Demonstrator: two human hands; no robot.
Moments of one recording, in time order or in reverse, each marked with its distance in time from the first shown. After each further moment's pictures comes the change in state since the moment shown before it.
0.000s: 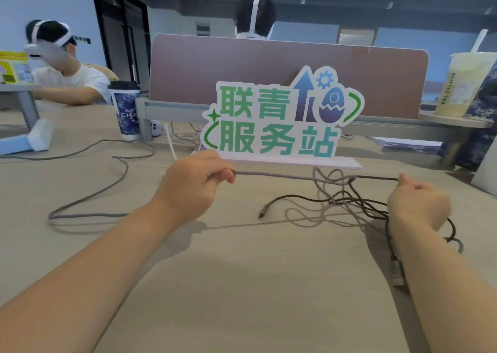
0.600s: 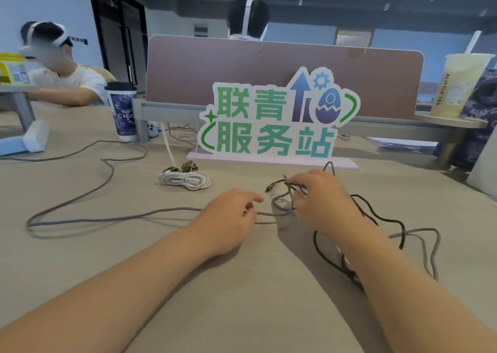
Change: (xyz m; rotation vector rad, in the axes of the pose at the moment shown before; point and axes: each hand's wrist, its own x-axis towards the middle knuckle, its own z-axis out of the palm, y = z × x) left_hand -0.011 0.033 0.049 0.033 -0.438 -0.344; right_hand -0.078 -0.036 0.025 -0.540 -0.730 -0.847
